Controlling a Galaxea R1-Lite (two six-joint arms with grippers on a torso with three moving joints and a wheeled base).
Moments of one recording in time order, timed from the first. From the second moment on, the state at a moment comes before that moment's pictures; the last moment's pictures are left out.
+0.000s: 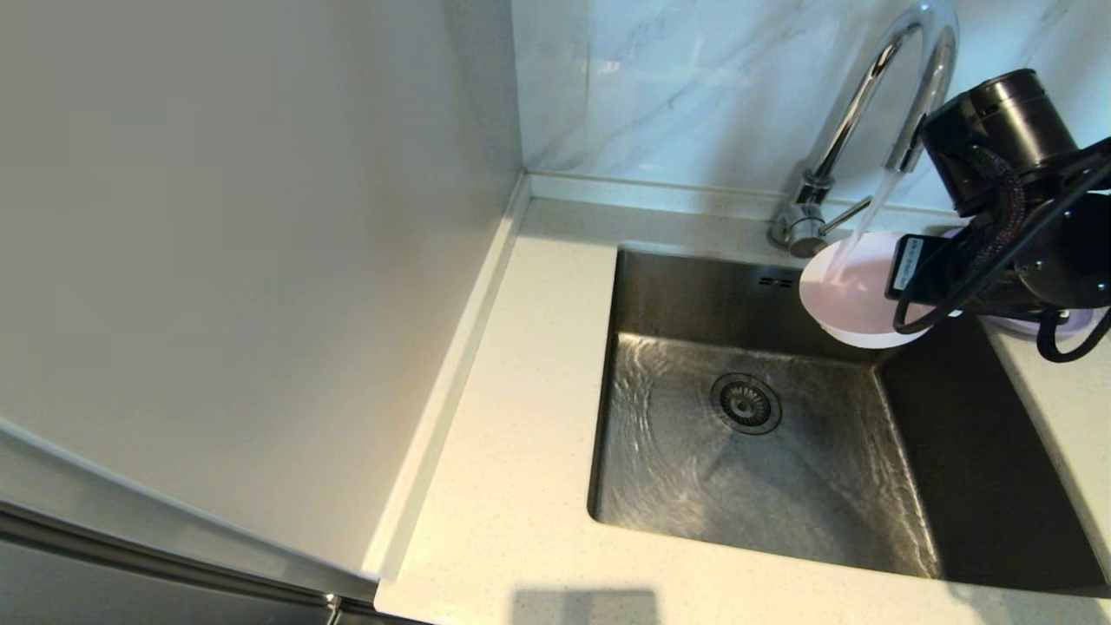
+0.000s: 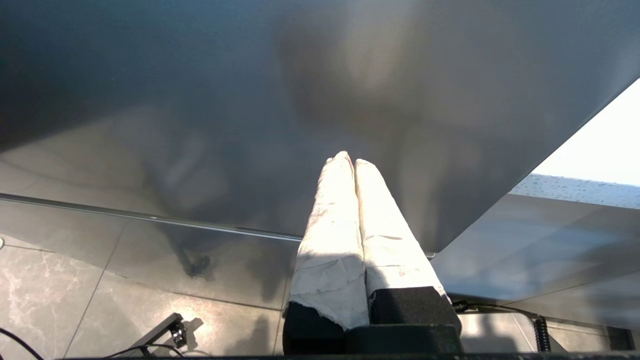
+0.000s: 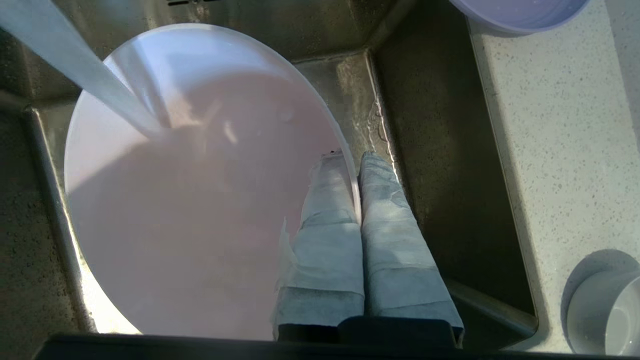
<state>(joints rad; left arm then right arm) 0.00 0.00 0.00 0.00 0.00 0.00 0.36 1.68 -1.57 0.60 -0.78 0.54</state>
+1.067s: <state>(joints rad) 0.00 0.00 0.00 0.00 0.00 0.00 0.27 1.49 -1.29 0.53 -0.97 0.25</state>
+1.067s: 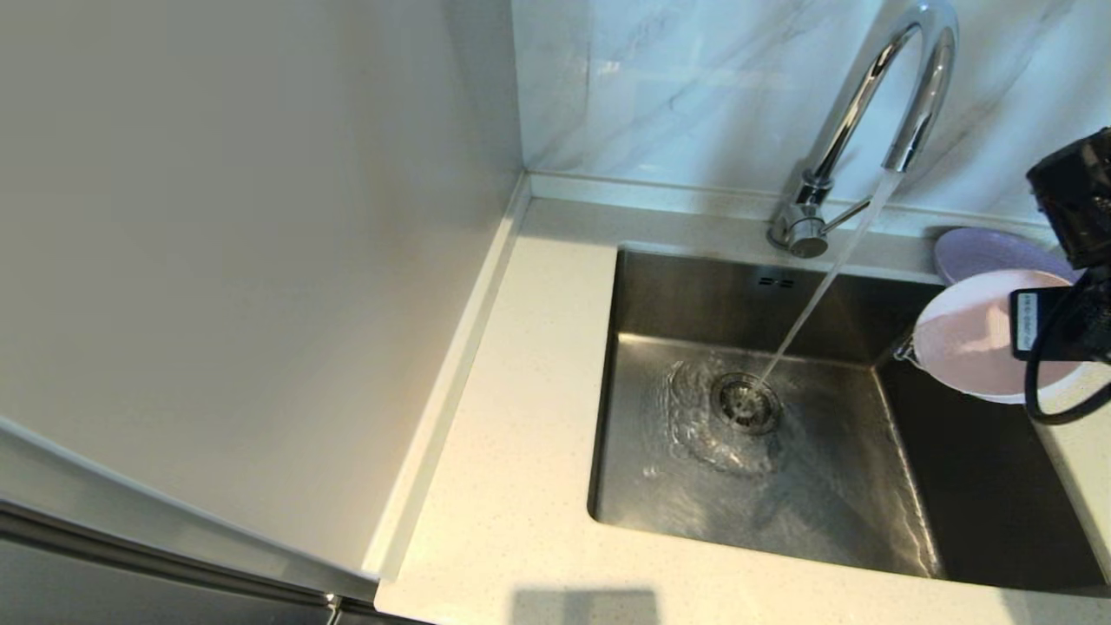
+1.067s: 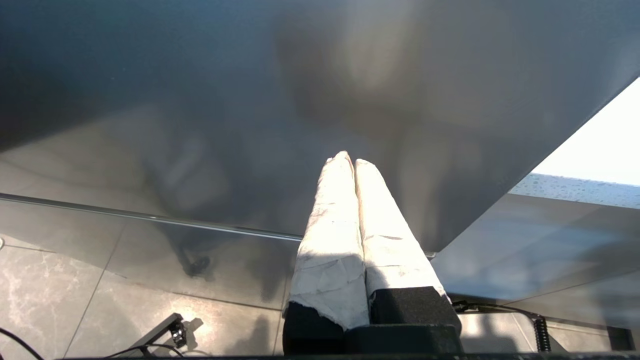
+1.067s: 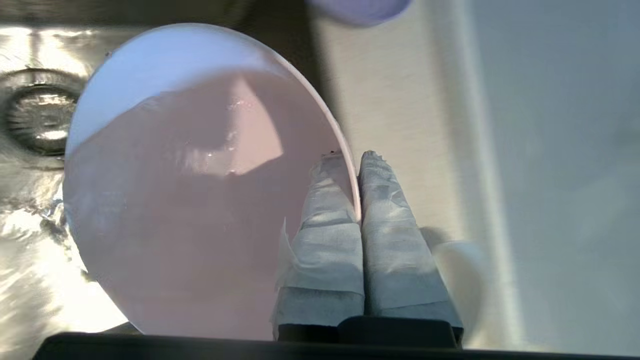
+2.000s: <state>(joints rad) 0.00 0.00 0.00 0.00 0.00 0.00 0.25 1.39 -1.22 -0.47 -1.05 -0.15</state>
